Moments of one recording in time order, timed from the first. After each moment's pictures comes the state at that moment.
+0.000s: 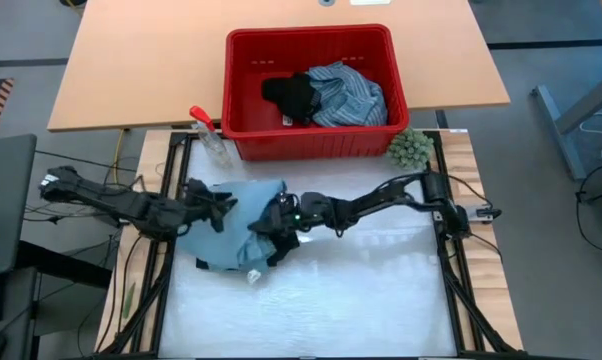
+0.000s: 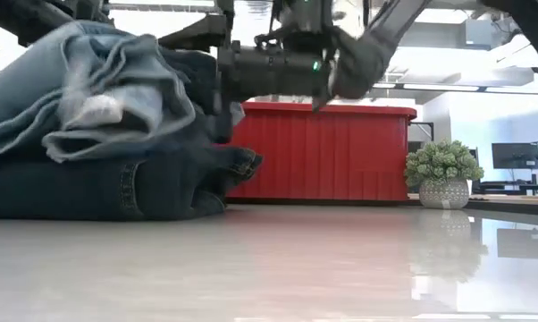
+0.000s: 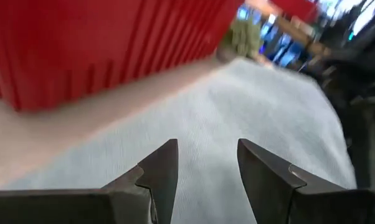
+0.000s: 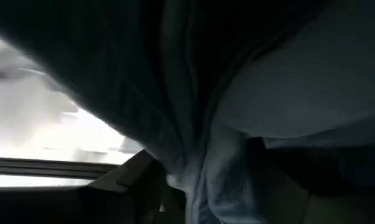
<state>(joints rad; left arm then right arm) -0.28 0.60 0.42 -0.23 -0.76 -0.77 0.02 2.11 1.26 0.86 -0.18 1.47</state>
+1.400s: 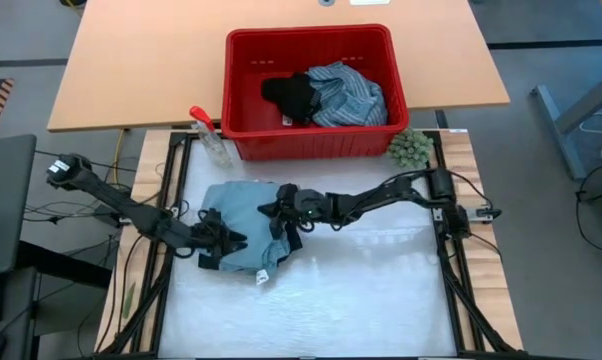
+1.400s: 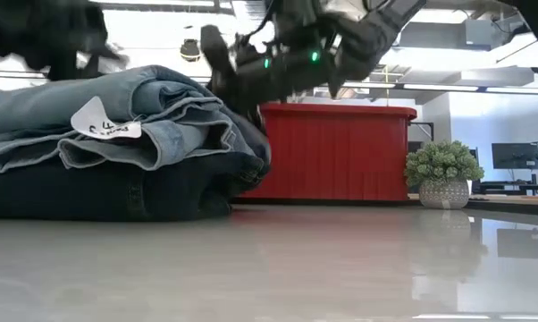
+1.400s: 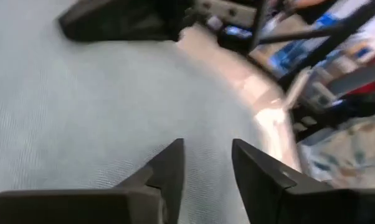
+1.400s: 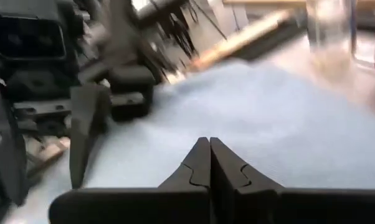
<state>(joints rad) -0.47 0.78 0.26 0.20 -0.47 -0.79 -0.01 2.06 1.26 0.57 0.17 0.50</state>
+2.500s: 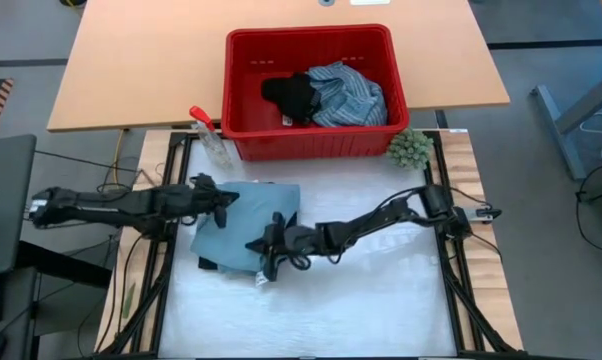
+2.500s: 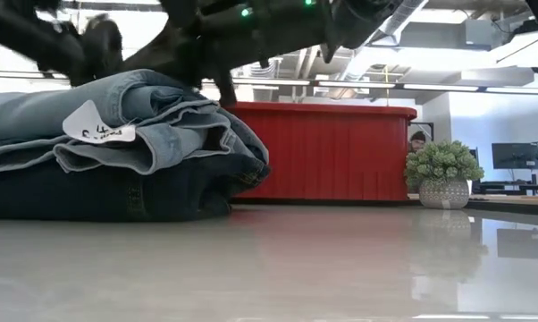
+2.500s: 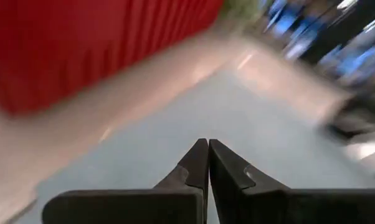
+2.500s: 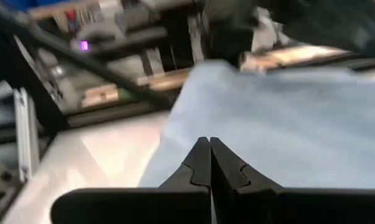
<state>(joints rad) 0.05 0.56 0.31 -0.13 -0.37 -0.52 0.20 2.14 1.44 0.47 0.24 0.25</state>
